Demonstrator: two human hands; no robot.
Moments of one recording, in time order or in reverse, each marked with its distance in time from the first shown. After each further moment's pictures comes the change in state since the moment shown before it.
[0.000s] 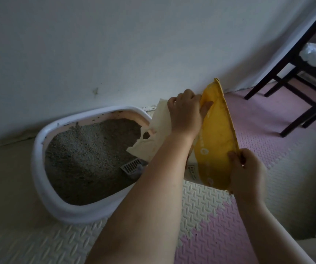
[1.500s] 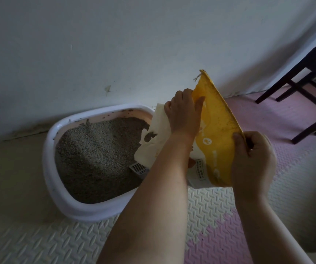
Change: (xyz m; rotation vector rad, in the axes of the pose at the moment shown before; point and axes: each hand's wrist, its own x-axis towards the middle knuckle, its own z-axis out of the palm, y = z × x) left_hand 0.007 -0.032 -0.017 -0.043 -0.012 -0.274; right_hand -0.003 -0.071 0.013 0.109 0.155 -0.182
